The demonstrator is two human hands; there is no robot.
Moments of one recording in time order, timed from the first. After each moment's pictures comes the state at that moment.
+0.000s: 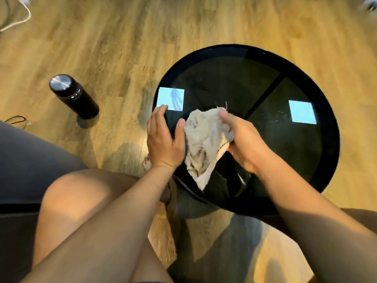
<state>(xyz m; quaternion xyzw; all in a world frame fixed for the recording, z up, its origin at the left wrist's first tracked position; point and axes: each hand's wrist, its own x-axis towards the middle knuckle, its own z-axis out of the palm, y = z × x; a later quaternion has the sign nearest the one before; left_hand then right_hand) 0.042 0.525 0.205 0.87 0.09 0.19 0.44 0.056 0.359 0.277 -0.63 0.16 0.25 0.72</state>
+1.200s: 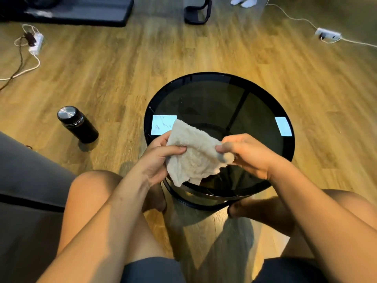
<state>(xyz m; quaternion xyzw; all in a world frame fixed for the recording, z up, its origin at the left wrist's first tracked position) -0.015 0.525 0.292 0.49 0.06 -0.25 0.84 -0.012 0.293 0.337 -0.76 0.05 0.27 0.59</state>
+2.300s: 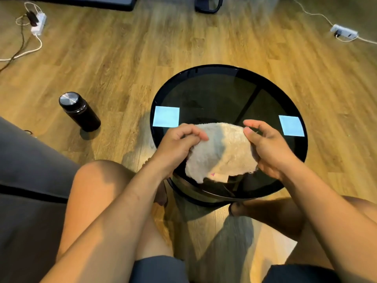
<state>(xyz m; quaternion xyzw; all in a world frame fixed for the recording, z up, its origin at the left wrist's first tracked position) -0.008 0.505 0.301 0.72 0.00 -0.12 0.69 0.004 0.279 0.312 -0.72 0.20 0.16 0.64</state>
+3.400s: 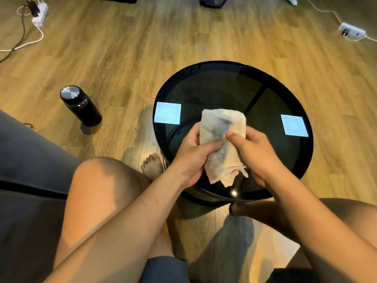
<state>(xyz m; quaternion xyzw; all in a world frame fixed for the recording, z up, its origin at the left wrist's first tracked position) -0.016 0.474 0.288 0.54 0.09 -0.18 0.82 -0.009 0.326 0.317 -0.81 0.11 0.08 0.57</state>
